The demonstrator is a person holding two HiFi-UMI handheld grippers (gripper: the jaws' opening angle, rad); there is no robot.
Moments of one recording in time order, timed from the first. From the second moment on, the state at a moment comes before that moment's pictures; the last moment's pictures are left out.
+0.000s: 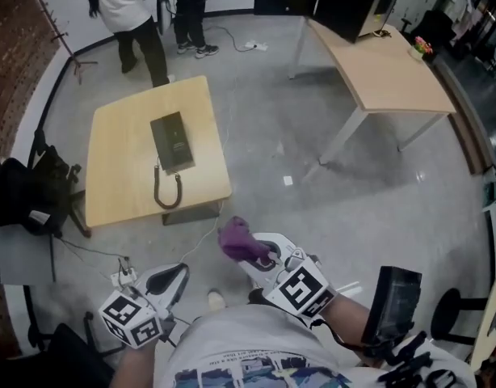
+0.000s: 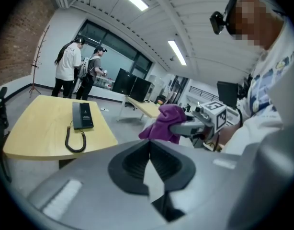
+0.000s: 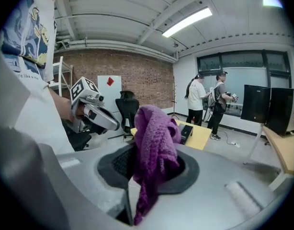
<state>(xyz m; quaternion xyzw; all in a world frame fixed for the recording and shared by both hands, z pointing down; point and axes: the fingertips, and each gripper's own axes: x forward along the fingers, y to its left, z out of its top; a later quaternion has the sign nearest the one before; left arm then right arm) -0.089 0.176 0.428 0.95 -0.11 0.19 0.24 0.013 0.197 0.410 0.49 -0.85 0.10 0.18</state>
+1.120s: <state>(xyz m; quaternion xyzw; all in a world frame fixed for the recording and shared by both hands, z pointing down) -0.152 0.223 0.447 0.95 -0.02 0.21 0.23 -0.075 0.249 0.398 0.53 -0.81 0.08 0.23</state>
